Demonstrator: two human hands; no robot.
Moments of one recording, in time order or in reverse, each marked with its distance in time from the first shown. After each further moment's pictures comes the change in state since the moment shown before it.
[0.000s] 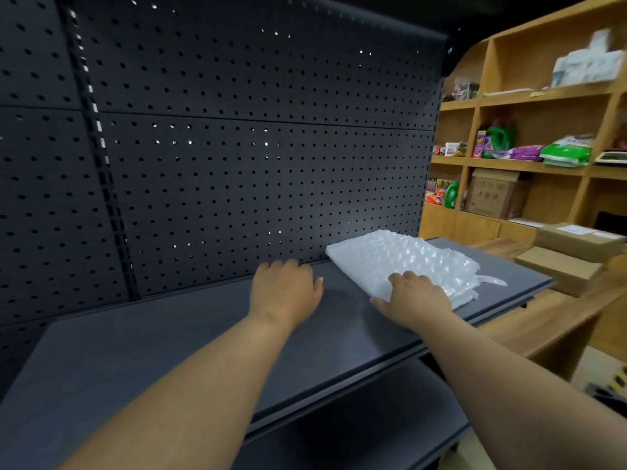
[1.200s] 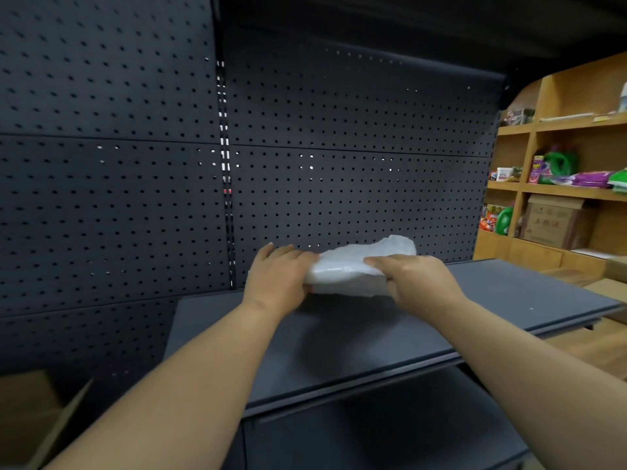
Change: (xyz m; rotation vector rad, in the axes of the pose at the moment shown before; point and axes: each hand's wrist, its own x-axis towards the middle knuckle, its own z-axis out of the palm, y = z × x) left_hand -0.068 -0.119 -0.038 -0.071 0.184 -0.001; right_hand -0.086 -0.104 -0.076 0.020 0.324 -0.494
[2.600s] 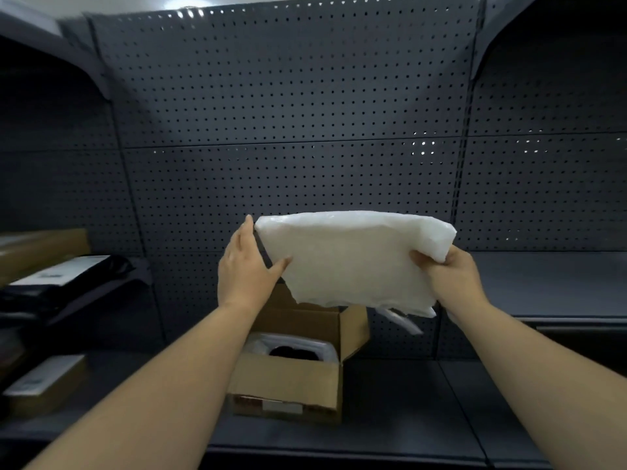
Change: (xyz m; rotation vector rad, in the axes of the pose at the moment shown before) left_hand -0.346 -0.292 -0.210 -0.191 0.321 -0.716; right_hand -0.077 -0.384 -0.056 1.488 0.071 0.333
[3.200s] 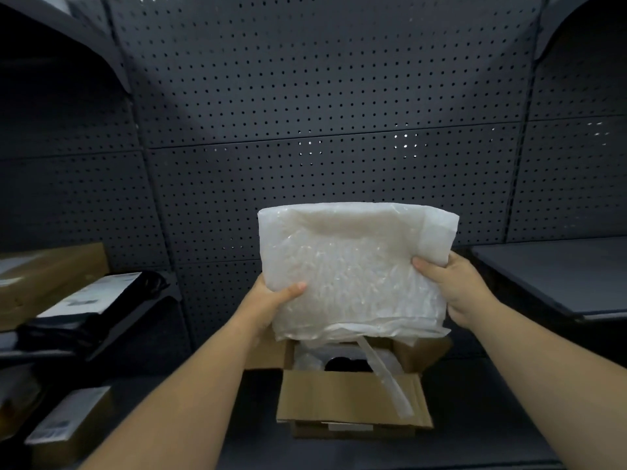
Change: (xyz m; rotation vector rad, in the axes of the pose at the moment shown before) left_hand 0.054 -0.154 -0.018 -0.805 -0.524 -0.342; right_hand -0.009 0.005 0.154 0.248 -0.091 0.116
